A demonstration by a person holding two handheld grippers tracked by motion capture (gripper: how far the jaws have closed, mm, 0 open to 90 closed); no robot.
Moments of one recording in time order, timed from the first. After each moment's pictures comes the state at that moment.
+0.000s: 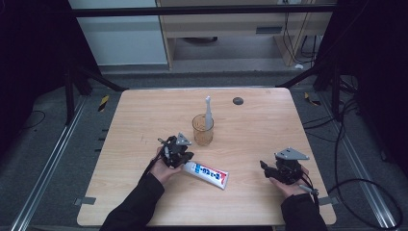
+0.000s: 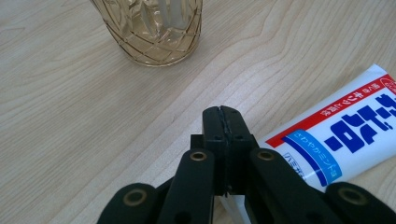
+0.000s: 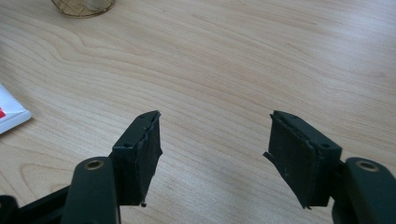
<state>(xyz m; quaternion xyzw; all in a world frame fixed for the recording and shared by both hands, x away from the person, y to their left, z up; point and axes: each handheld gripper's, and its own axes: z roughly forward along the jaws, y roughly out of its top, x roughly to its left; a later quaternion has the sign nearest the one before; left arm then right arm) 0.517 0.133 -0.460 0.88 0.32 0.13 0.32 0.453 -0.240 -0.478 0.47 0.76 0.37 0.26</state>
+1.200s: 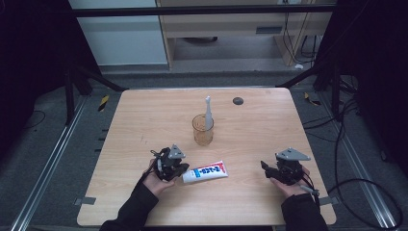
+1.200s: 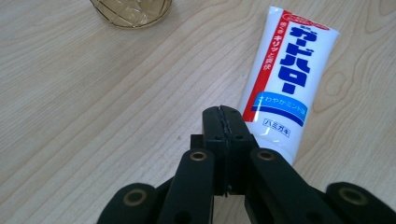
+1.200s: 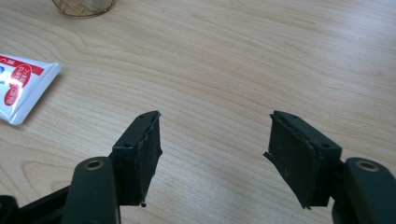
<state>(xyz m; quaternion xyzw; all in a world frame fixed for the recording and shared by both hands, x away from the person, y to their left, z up) 0.475 0.148 -0.462 0.88 0.32 0.12 0.33 0.451 -0.242 -0.478 0.47 0.75 0.37 0.26</state>
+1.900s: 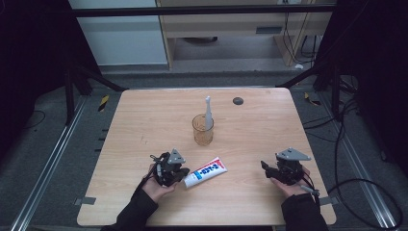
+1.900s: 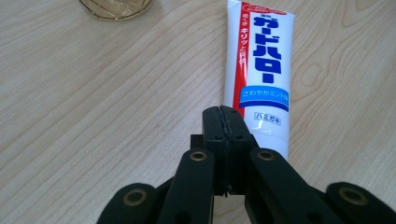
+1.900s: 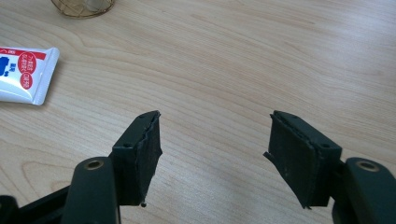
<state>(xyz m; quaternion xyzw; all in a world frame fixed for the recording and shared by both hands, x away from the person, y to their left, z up) 0.460 0.147 -0.462 0.88 0.32 0.11 0.33 0.451 -0.243 -0.478 0.47 0.75 0.37 0.26</state>
